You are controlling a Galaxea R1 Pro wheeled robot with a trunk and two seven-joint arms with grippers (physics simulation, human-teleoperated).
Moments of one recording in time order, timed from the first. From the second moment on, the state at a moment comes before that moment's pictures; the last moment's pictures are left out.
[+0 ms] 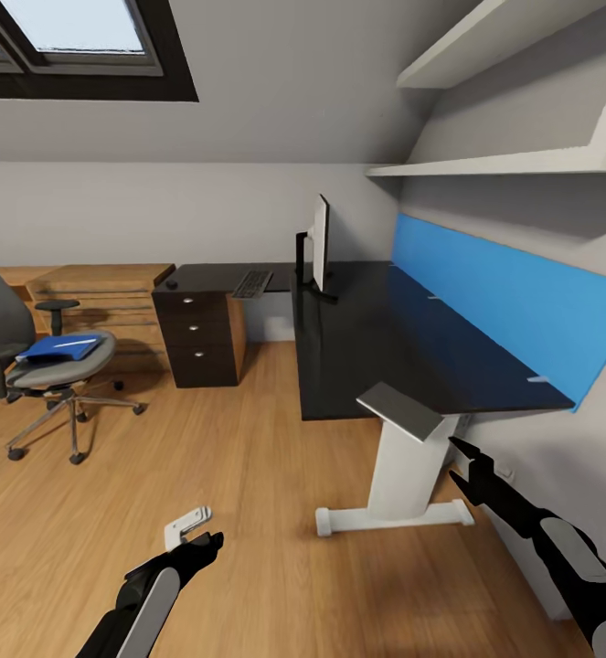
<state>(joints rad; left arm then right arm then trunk) -0.23 -0.01 -0.10 -1.22 0.64 0.52 0.44 -0.51 -0.31 -0.11 -0.73 -1.43 0.55 0.34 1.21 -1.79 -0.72</state>
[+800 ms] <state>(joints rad) -0.23 -0.01 -0.10 -1.21 0.64 0.52 0.44 -0.51 -0.31 -0.11 -0.73 -1.43 0.55 0.34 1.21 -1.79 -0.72</state>
